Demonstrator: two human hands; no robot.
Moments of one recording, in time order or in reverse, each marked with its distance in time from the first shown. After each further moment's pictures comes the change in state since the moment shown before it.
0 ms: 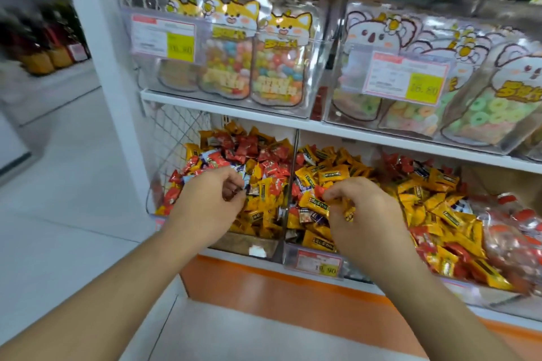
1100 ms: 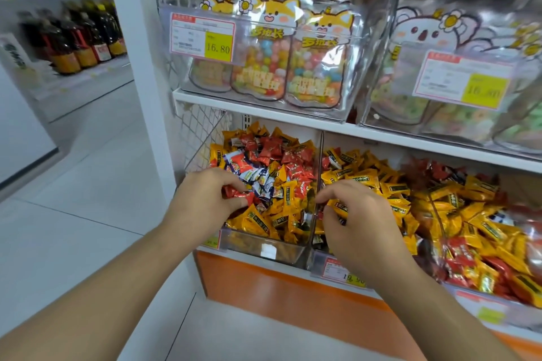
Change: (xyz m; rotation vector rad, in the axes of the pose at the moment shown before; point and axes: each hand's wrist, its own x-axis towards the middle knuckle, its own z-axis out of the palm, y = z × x) left_hand 0.012 -0.045 -0.023 0.137 0.034 0.021; right_hand 0.014 -0.029 0.034 0.071 -0.048 -0.106
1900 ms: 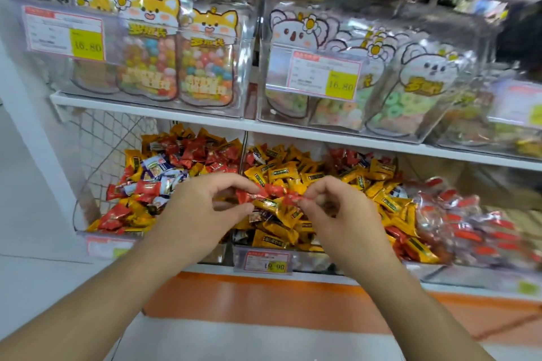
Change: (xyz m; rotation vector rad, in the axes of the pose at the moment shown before) left_hand -0.031 0.121 0.029 -0.502 -0.221 0.190; right_hand -0.038 0.043 -0.074 0.209 0.090 0.350
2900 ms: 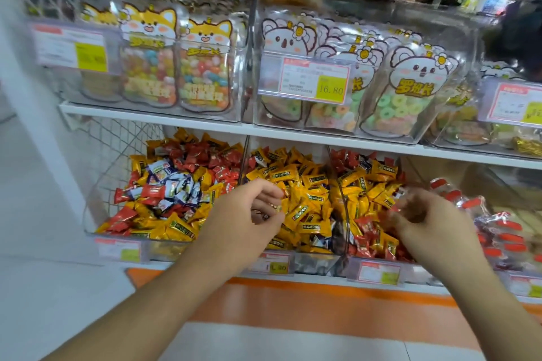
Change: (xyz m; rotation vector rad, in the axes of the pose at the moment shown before) left_hand -0.004 0.021 0.044 -0.004 -0.001 0.039; right_hand -0.003 0.062 -0.089 -0.384 0.145 0.257
